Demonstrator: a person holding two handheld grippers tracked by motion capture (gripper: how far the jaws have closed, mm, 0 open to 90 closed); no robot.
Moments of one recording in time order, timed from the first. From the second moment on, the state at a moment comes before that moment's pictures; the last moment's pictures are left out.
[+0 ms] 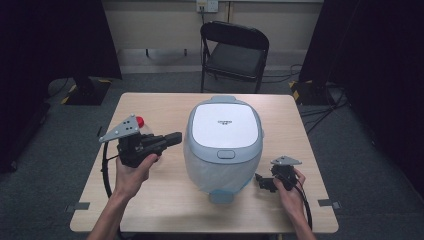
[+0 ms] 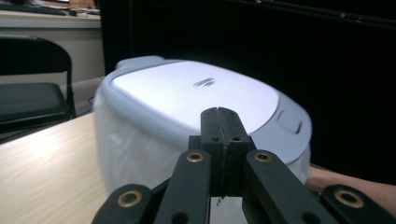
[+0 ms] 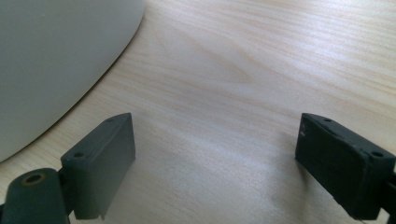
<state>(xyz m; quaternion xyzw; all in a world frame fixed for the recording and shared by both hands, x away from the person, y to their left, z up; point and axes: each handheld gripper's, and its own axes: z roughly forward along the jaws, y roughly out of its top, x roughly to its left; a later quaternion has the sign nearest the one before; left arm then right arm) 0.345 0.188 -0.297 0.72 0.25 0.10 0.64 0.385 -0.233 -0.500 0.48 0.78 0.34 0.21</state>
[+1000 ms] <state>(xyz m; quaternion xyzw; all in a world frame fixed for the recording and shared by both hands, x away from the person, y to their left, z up) 0.350 0.101 -0.298 0.77 0.17 0.04 0.61 0.385 -0.233 -0.500 0.48 0.78 0.34 0.21</state>
